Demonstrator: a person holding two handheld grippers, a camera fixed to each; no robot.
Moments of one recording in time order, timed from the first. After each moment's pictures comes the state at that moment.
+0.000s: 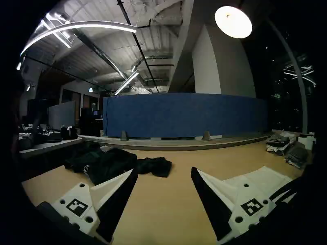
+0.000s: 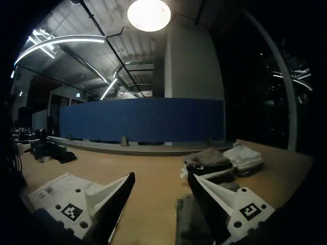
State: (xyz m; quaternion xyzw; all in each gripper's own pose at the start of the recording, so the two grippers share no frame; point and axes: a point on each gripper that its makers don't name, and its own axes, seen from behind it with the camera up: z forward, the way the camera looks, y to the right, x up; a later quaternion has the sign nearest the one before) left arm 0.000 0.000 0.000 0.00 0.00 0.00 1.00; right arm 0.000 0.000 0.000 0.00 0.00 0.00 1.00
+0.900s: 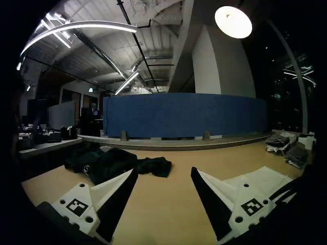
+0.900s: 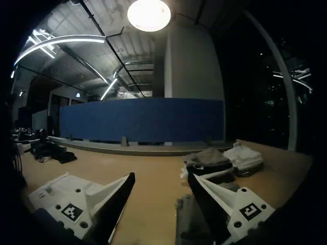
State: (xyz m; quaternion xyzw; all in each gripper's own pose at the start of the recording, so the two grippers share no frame) left arm 0.000 0.002 -0.001 0.00 0.00 0.00 1.00; right arm 0.000 0.000 0.000 0.00 0.00 0.00 1.00
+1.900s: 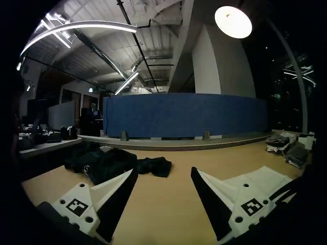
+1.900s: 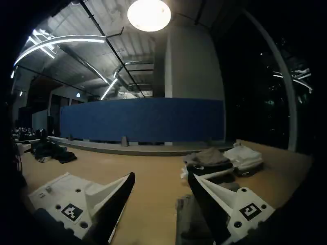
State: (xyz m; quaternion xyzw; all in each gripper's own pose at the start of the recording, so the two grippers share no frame) left arm 0.001 0.002 -0.001 0.00 0.00 0.00 1.00; right arm 0.000 -0.001 0.001 0.00 0.00 0.00 1.00
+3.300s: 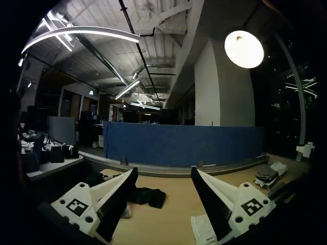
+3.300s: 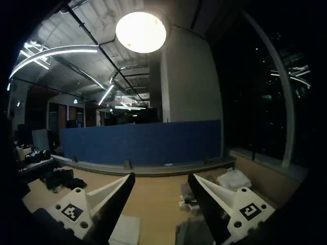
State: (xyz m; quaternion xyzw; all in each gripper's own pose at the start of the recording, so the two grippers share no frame) left arm 0.199 0.003 -0.023 -0.01 0.02 -0.03 1.00; right arm 0.187 -0.001 -0.031 -0.01 0.00 0.02 1.00
